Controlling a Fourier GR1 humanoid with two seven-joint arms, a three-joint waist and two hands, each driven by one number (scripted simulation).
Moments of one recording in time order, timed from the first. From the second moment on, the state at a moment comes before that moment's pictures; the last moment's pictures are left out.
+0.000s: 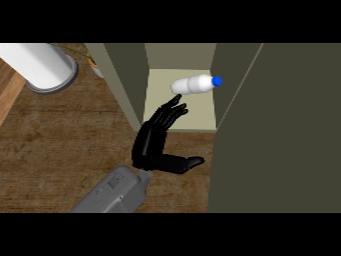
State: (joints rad) left arm -0.46 0.06 -0.64 -1.08 0.75 0.26 -0.59; right arm 1.09 -0.45 0.48 -2.50 -0.02 0.08 -0.54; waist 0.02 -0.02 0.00
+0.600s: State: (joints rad) left arm 0.00 0.35 -0.67 -1.52 0.75 0.22 -0.66; right arm 1.07 -0.63 0.51 -2.49 0.02 0.14 -0.57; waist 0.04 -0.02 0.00
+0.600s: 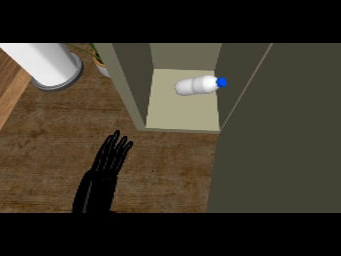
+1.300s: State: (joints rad) left arm 0.29 0.69 -0.53 -1.71 0.82 -0.01 -0.80; right arm 0.85 -0.73 0.62 -2.50 0.05 0.11 -0.44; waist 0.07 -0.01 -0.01
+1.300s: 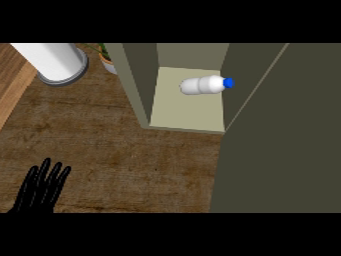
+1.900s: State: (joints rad) left arm 0.39 0.85 -0.44 -1.72 0.87 -0.19 -0.86; right arm 0.51 -0.69 0.69 -2.50 0.04 0.12 -0.21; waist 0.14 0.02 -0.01
